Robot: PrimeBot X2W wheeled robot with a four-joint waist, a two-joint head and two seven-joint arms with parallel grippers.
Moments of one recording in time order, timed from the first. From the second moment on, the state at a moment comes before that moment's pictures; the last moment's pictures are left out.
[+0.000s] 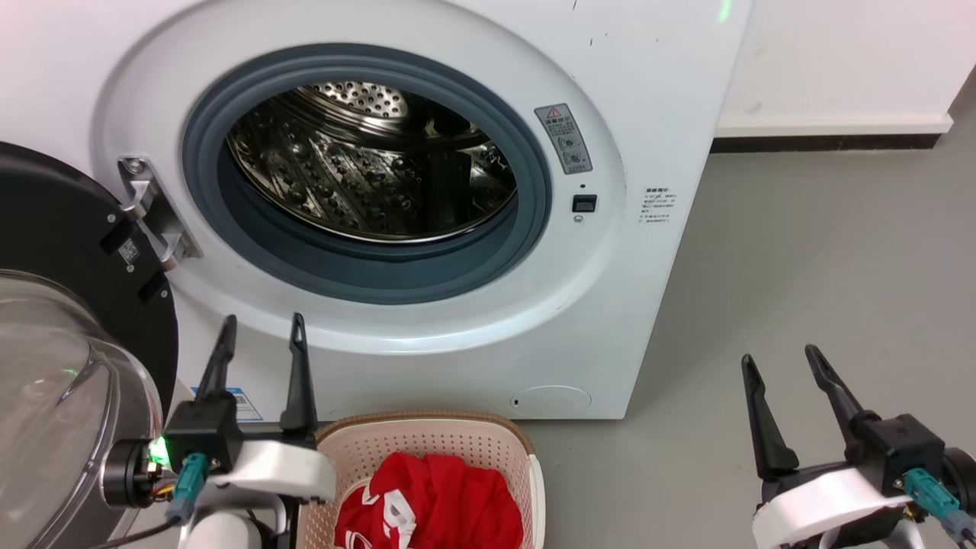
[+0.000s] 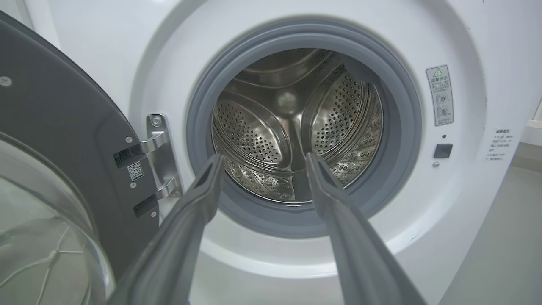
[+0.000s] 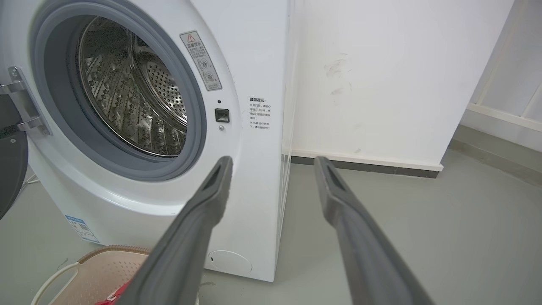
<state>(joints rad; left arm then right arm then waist) -0.12 0.09 -0.01 0.14 -0.09 0.01 -0.26 0.03 -0.05 0.01 -0.03 0.02 0.13 -0.10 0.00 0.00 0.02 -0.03</state>
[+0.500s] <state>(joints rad) 0.00 0.12 -0.03 0.06 -0.09 0.02 -0.19 0.09 -0.05 0.01 -0.04 0.03 0.13 -0.09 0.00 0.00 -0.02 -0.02</state>
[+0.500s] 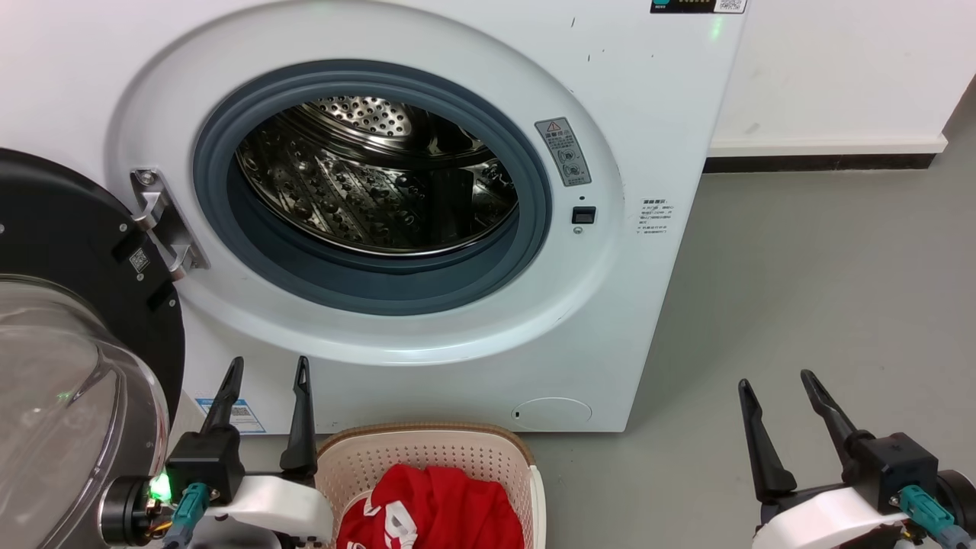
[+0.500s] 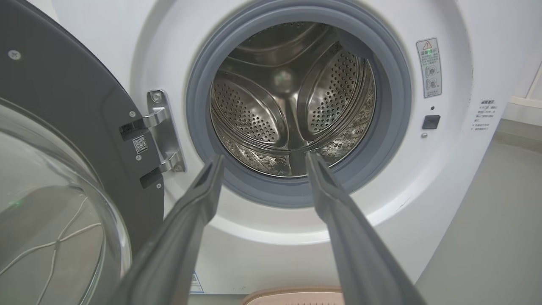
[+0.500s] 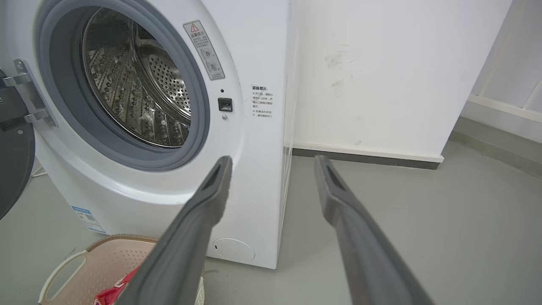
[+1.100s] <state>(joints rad) 0.01 0.11 -0.03 0.11 -0.15 0.01 -0.15 0.11 -0.05 0.01 0.00 0.08 0.13 -0.09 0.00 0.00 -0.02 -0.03</state>
